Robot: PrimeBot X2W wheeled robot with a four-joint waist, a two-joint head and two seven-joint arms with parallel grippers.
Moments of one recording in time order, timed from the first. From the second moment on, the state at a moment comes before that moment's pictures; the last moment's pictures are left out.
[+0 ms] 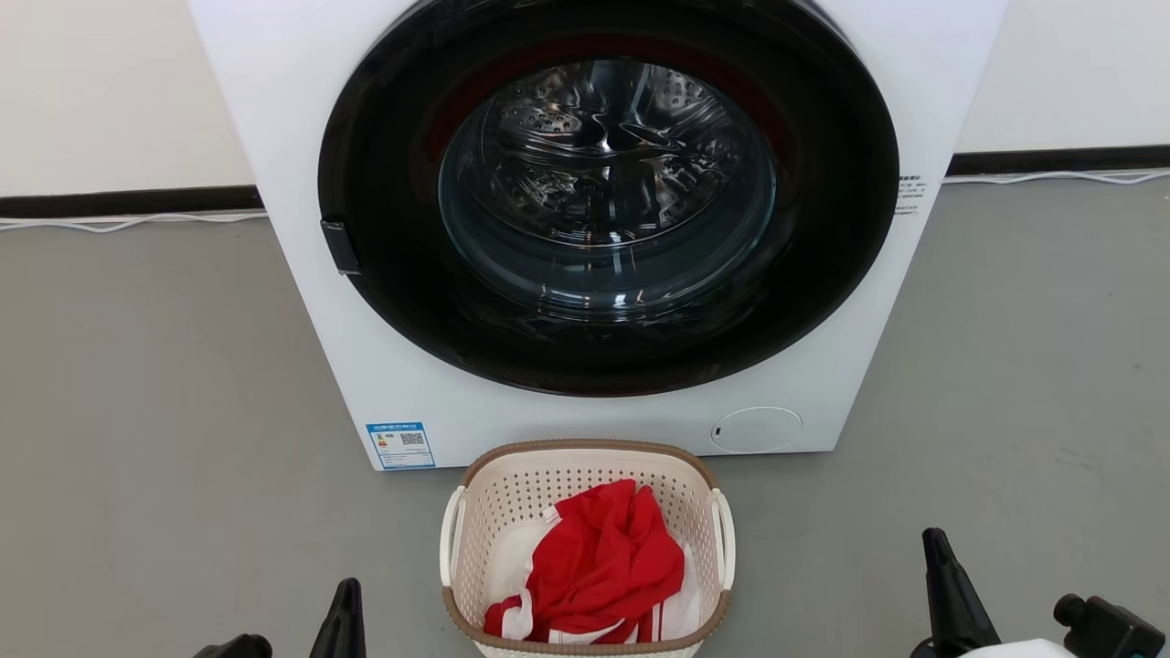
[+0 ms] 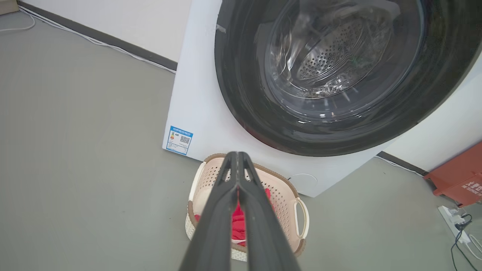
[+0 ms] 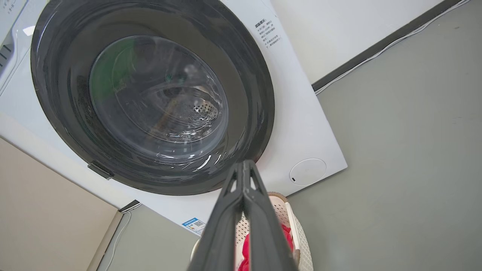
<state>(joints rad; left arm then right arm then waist) 0.17 0.07 -0.11 0.14 -0.53 0.07 -0.18 0.09 -0.05 -0.03 0.24 0.61 0.12 -0.16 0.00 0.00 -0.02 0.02</state>
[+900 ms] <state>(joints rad) 0.10 0.07 -0.07 0.18 -0.87 0.02 -0.11 0.05 -0.05 -0.05 0.25 0.91 0.12 -0.09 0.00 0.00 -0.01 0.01</state>
